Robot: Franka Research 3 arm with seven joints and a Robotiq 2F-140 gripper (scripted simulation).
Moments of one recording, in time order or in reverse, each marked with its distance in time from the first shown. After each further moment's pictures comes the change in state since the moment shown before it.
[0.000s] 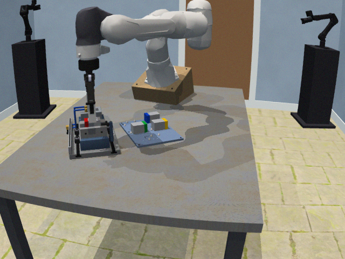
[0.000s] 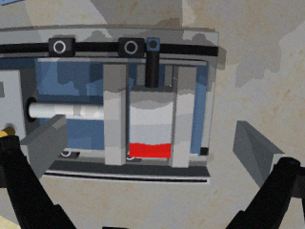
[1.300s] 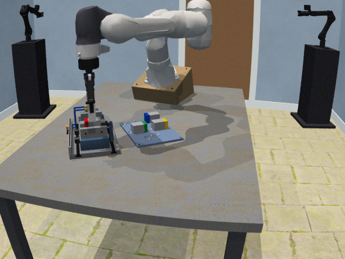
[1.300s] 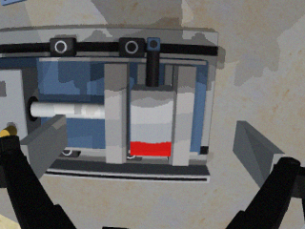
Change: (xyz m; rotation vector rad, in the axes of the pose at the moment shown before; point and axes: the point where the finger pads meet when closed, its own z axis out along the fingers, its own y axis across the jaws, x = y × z) arm 0.000 0.000 -0.003 0.000 0.000 0.001
